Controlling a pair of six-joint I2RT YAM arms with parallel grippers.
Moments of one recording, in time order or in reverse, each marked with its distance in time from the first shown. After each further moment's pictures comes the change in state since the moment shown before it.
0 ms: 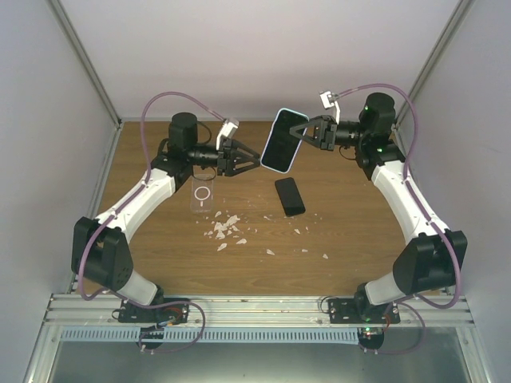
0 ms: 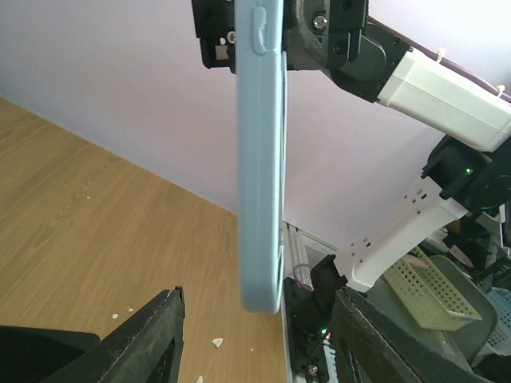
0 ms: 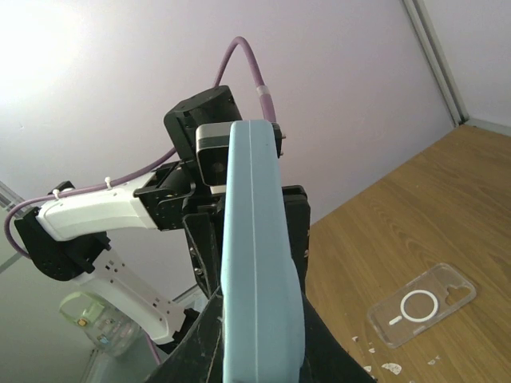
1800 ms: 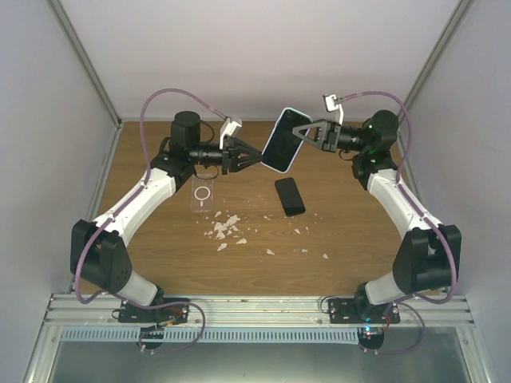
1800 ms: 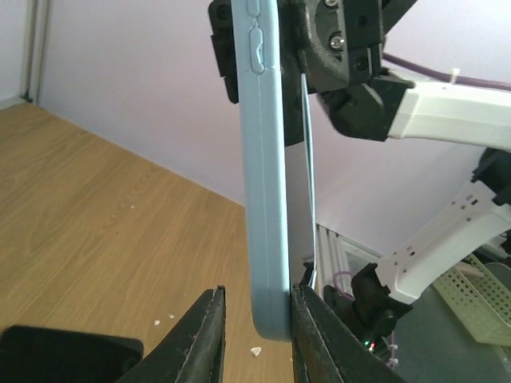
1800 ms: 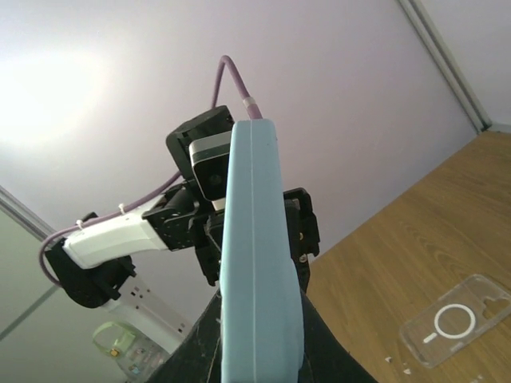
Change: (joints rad) left arm -0.024 -0.007 0.040 -0.101 -0.152 0.109; right arm -0.012 0.000 -0.177 0.509 0.009 0.410
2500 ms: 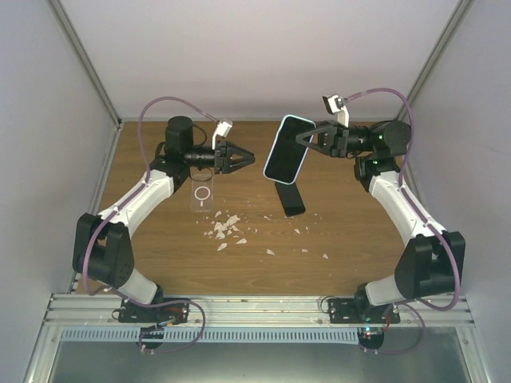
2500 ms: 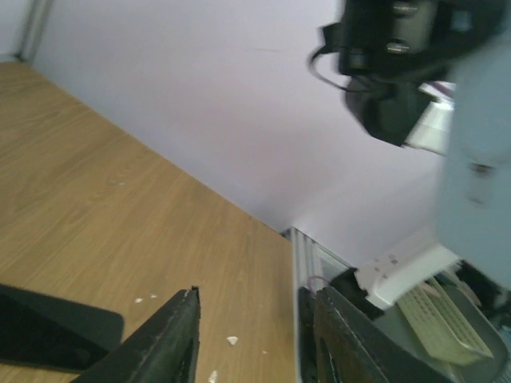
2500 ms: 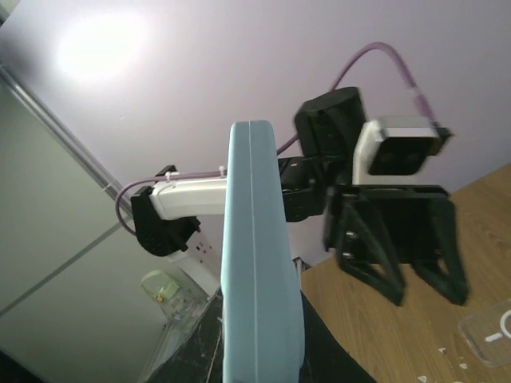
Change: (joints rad) left arm 0.068 0.039 -0.086 0.147 0.081 -0.164; right arm 0.011 -0.036 -0.004 0.373 -0.148 0.334
